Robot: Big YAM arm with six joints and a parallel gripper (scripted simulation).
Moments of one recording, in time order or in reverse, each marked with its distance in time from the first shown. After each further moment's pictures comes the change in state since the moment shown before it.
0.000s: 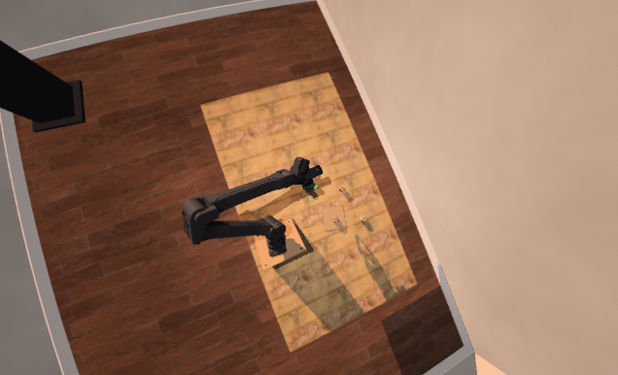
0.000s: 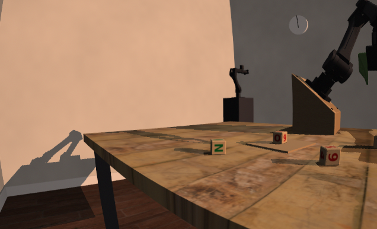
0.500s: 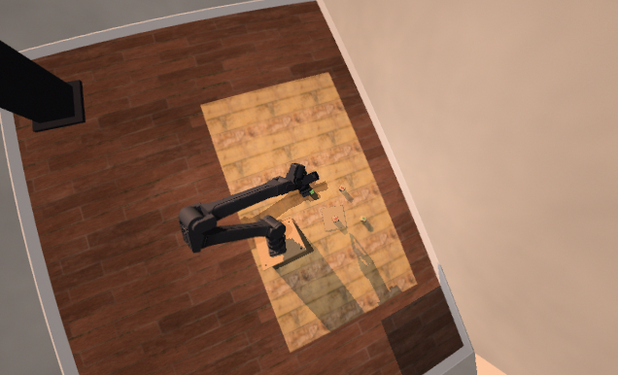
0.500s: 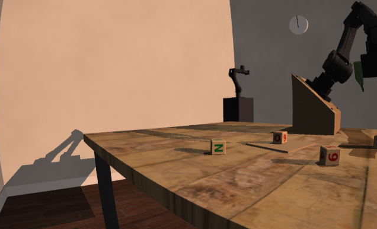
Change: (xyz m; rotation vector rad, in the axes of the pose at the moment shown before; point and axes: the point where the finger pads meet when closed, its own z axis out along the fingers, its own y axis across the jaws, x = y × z) arm 0.026 -0.011 -0.002 -0.035 -0.015 0.040
